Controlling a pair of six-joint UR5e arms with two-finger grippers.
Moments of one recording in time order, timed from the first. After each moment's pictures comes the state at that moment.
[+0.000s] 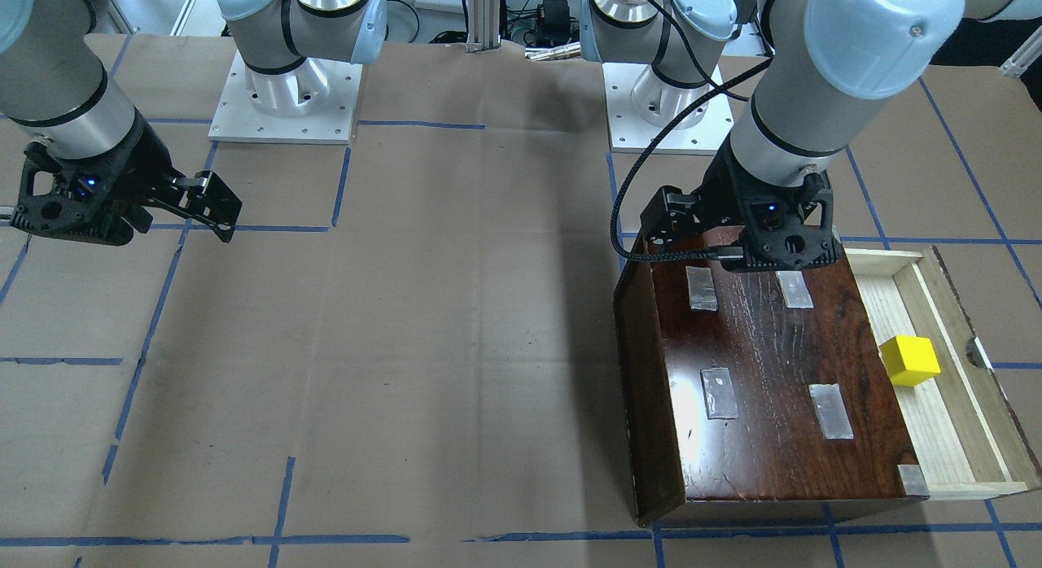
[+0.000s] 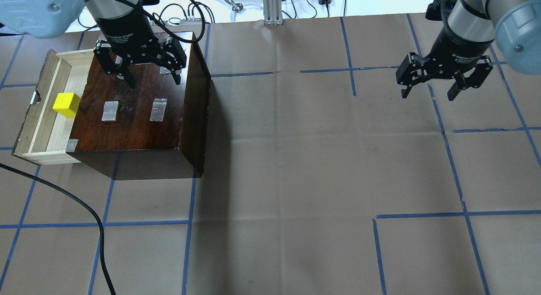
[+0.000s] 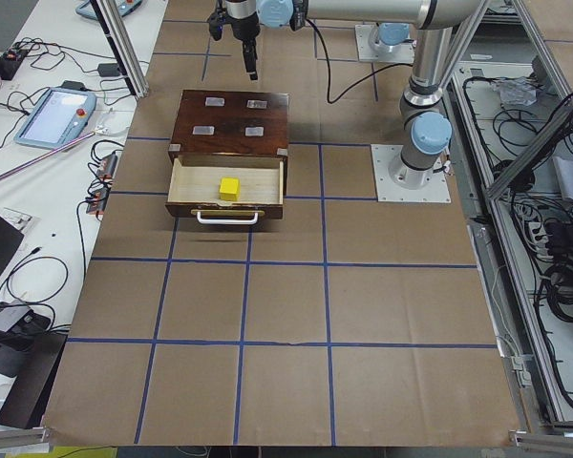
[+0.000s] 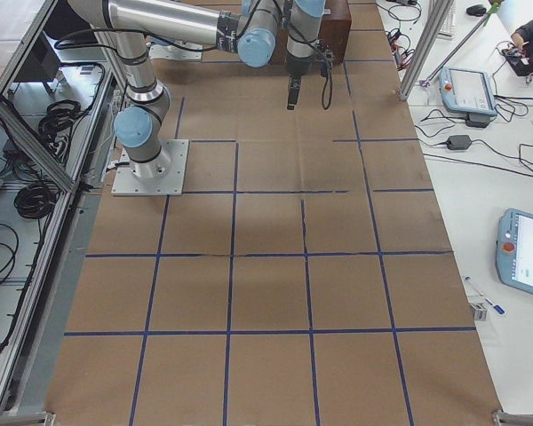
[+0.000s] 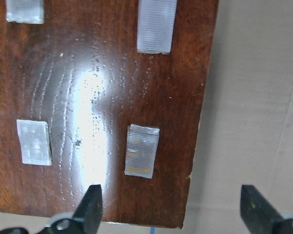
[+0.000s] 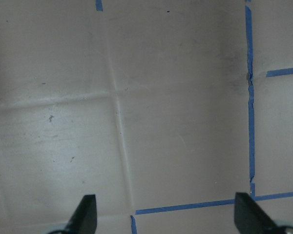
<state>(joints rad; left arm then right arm) -1.59 -1.74 -1.41 -1.70 1.59 -0.08 1.43 -1.52 1.65 -1.63 -1.57 -0.03</state>
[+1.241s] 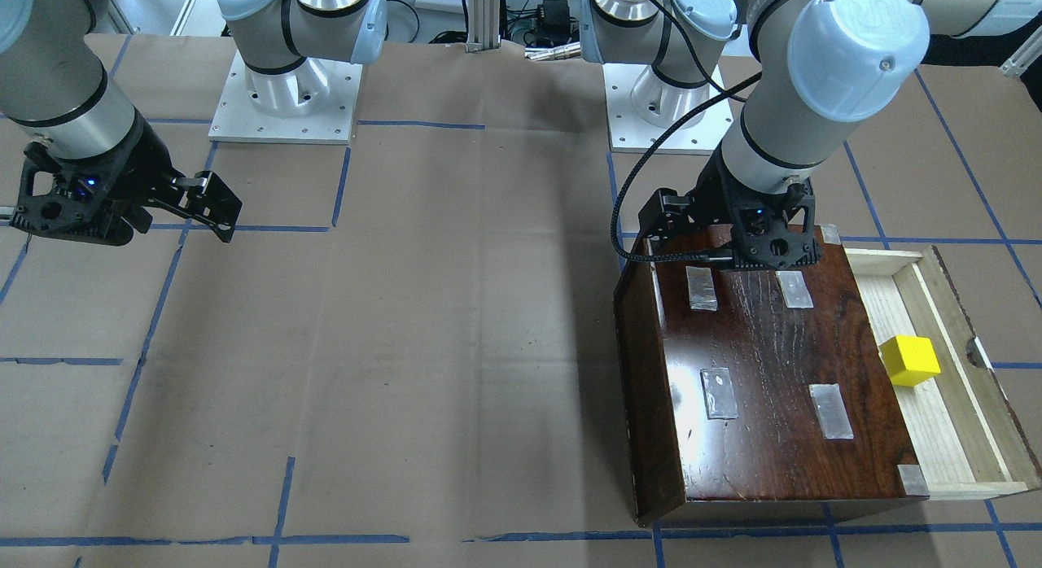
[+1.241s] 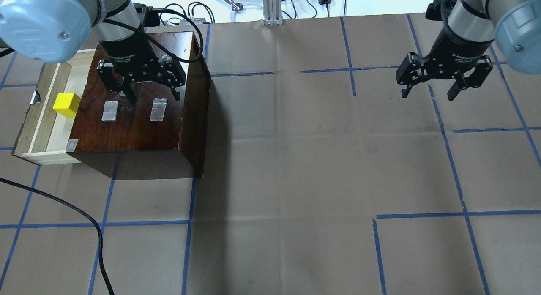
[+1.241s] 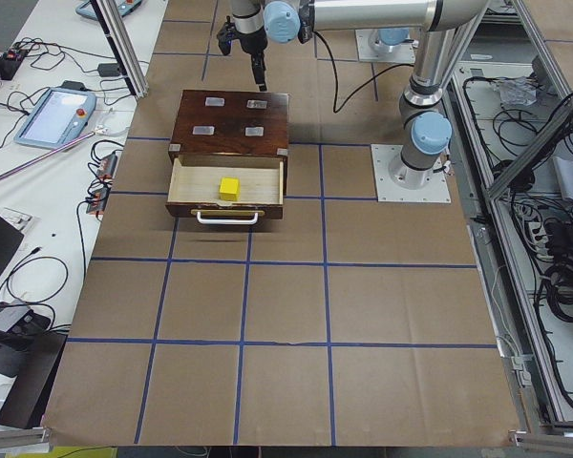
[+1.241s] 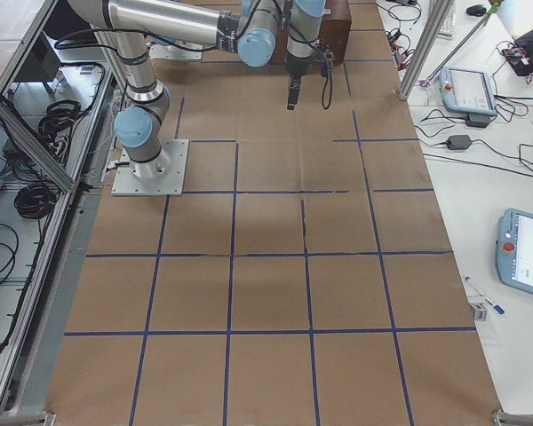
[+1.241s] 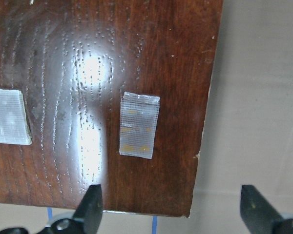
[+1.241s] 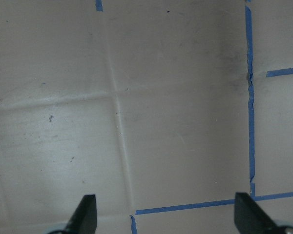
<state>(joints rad) -1.57 -1.73 -1.49 -1.65 1.59 -0.07 1.43 -1.52 1.65 -1.63 -1.57 -0.03</state>
